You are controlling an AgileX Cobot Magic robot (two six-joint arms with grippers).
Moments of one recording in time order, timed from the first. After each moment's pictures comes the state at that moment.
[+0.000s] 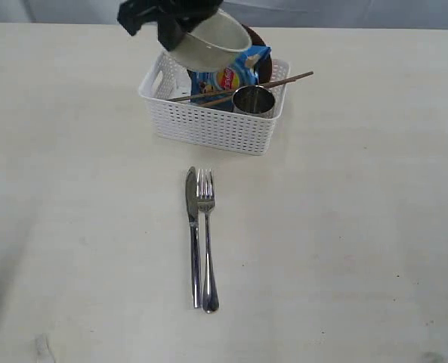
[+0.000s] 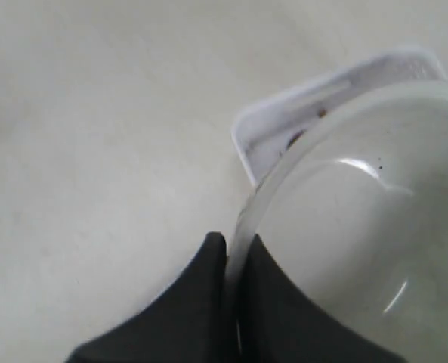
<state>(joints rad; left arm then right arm) -0.22 0.00 0.00 0.00 0.32 0.02 0.70 2.01 -1.97 0.14 1.17 -0.26</state>
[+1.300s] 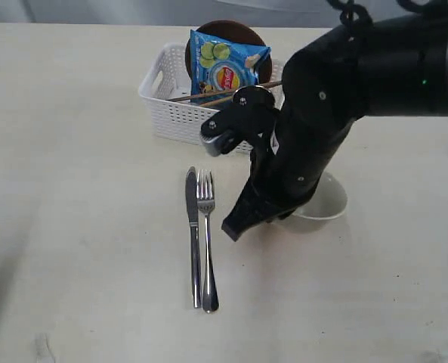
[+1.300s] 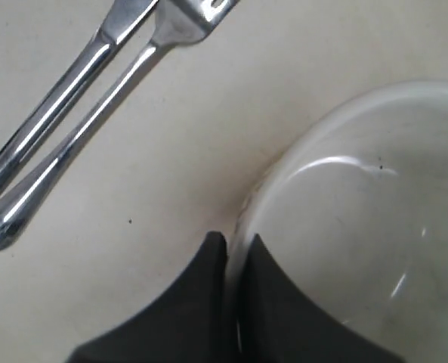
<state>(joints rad) -0.22 0.00 0.00 0.00 0.32 0.02 0.79 1.69 -0.99 -0.01 0.79 -0.05</state>
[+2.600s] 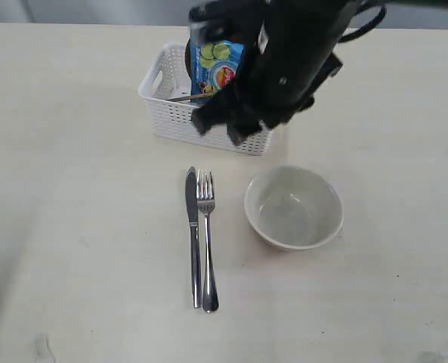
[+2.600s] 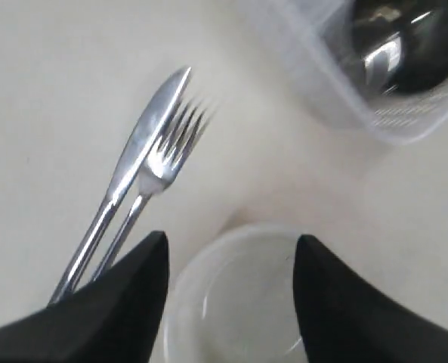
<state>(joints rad) -0.22 0.00 0.00 0.00 0.32 0.02 0.73 1.68 -1.31 -0.05 0.97 0.16</state>
